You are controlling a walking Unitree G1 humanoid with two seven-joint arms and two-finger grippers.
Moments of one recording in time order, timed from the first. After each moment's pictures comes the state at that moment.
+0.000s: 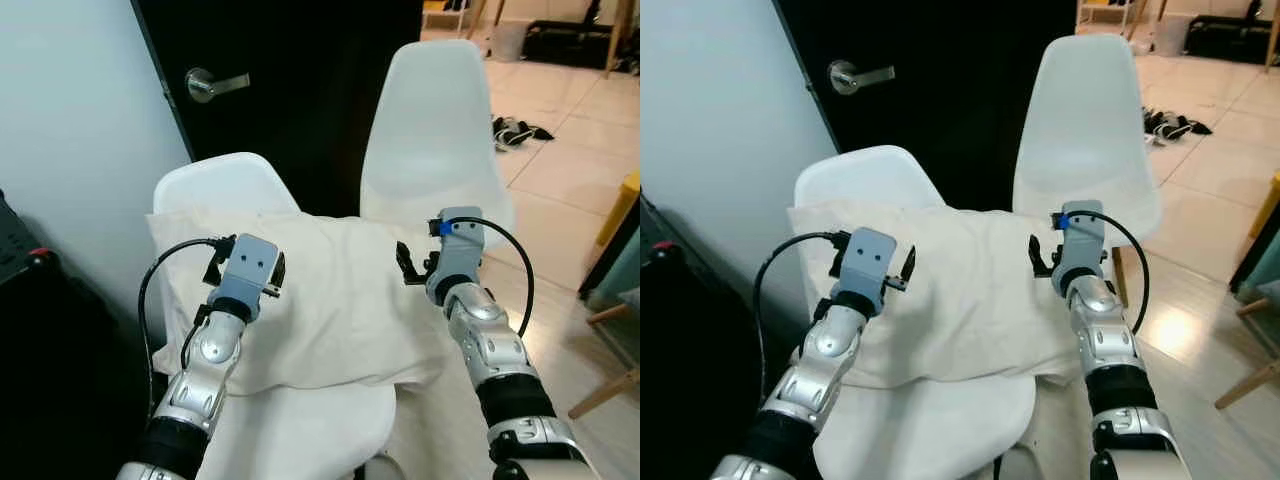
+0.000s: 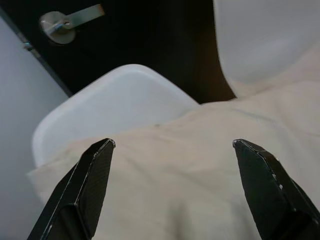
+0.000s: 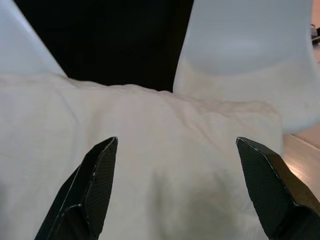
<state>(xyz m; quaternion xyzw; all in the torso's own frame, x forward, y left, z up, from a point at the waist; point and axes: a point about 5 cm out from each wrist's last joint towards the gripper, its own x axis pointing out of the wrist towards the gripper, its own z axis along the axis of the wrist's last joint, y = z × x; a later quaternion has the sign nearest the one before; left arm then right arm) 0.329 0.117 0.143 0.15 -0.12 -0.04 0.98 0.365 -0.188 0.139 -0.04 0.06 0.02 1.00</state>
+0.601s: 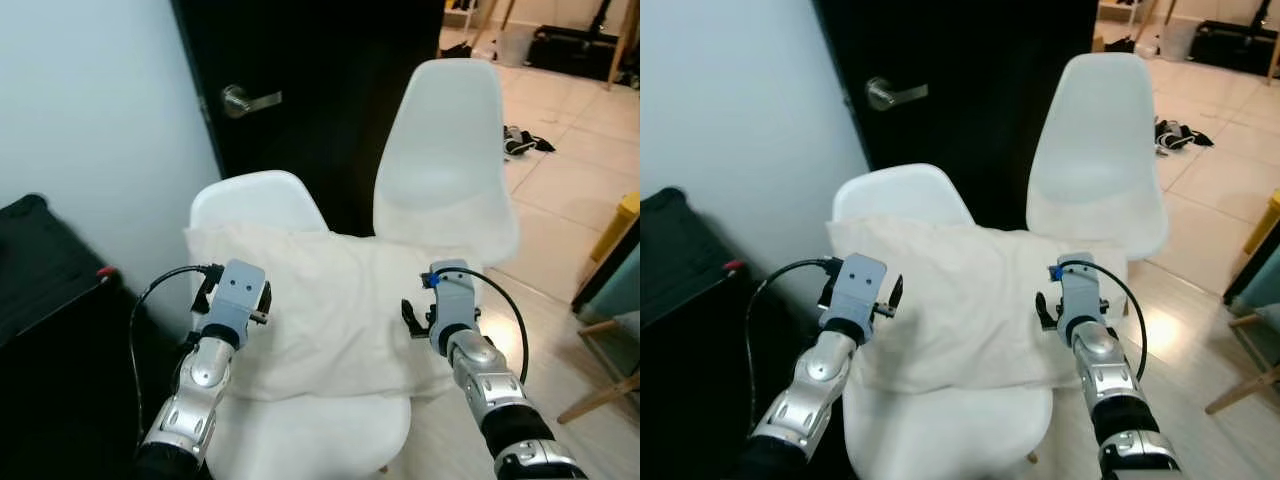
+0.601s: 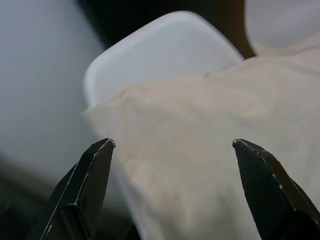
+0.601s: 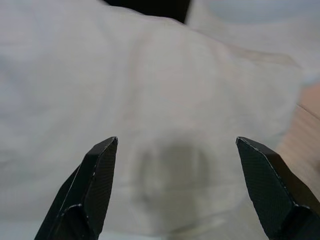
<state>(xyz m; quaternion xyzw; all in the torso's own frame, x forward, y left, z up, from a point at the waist) 0.314 0.133 0.106 0.16 -0.05 -0.02 0.99 0.343 -0.199 0.079 -0.07 0.15 0.02 0.99</state>
